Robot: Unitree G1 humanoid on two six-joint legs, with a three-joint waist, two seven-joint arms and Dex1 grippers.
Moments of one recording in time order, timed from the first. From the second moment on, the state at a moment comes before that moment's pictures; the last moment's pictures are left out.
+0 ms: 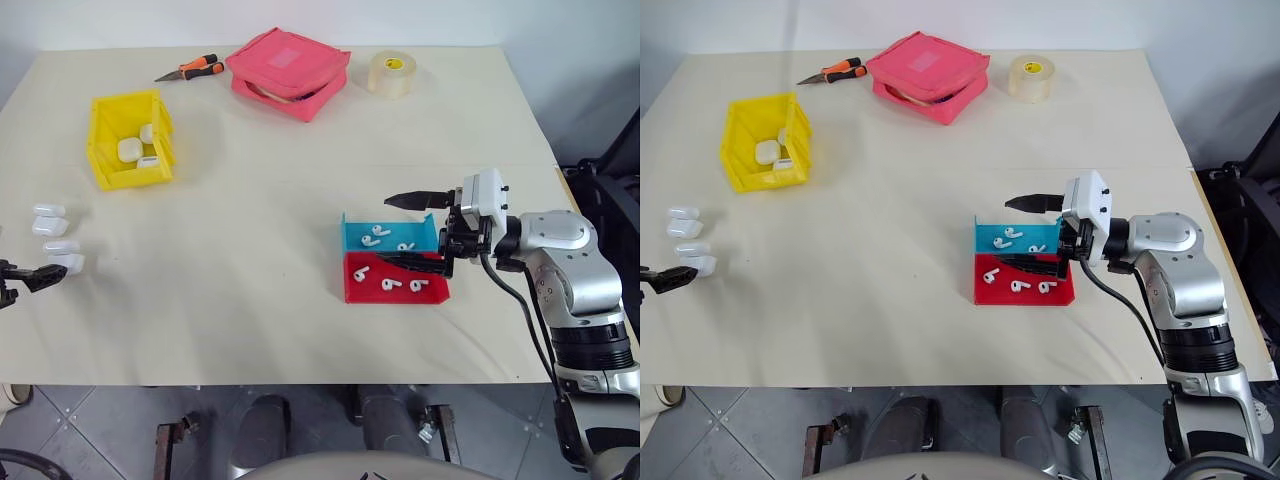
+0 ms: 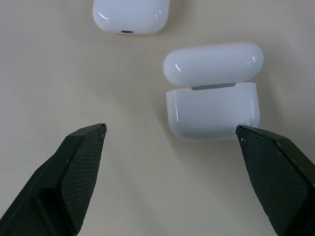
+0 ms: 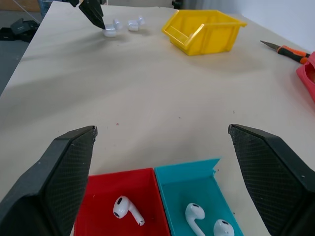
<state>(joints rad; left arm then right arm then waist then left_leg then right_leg) -0.29 1.12 0.36 0.52 -0.25 0.77 -0.66 -0.48 -0.63 -0.01 -0.07 0.44 0.26 1.22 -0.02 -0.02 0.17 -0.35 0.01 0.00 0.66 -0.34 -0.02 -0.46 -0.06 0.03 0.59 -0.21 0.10</state>
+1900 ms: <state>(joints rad) -0.54 0.83 0.55 0.37 -0.22 1.26 -0.15 -0.50 -0.63 0.03 -0.07 0.44 0.26 1.22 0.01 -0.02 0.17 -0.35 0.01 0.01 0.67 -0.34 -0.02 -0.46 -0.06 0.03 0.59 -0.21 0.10</state>
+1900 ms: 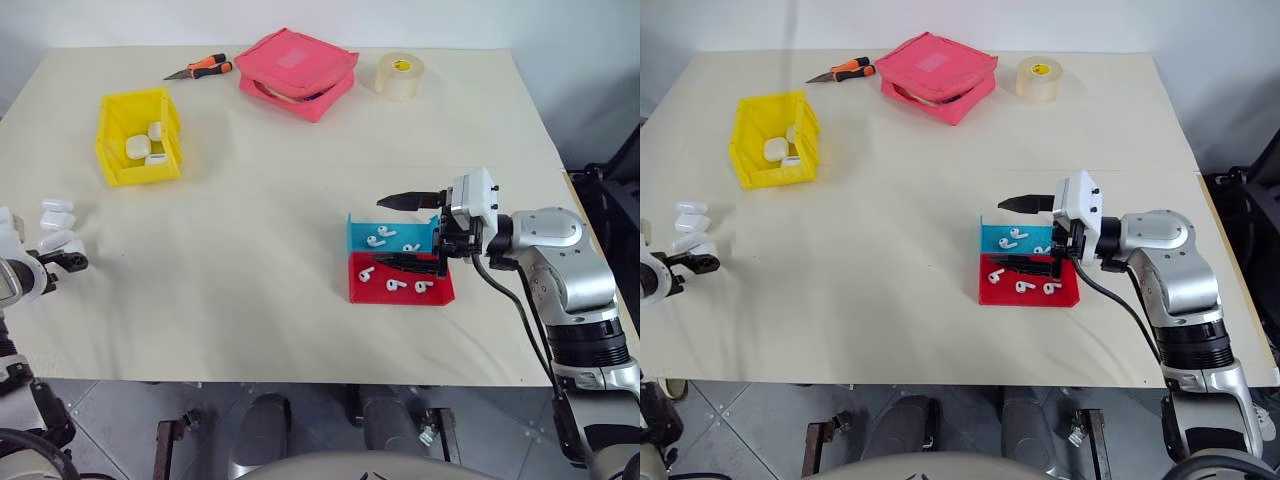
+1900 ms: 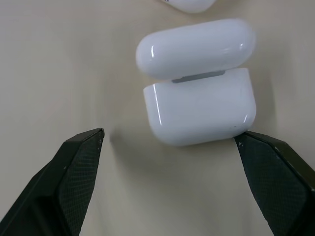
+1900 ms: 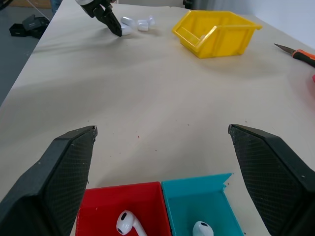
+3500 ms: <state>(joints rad) -0.71 0.64 0.68 0.37 -0.15 1.27 0.14 -0.51 -0.63 0.03 -0.07 0.44 0.28 1.20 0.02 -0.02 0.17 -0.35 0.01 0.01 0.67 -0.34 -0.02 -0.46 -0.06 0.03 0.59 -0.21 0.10</state>
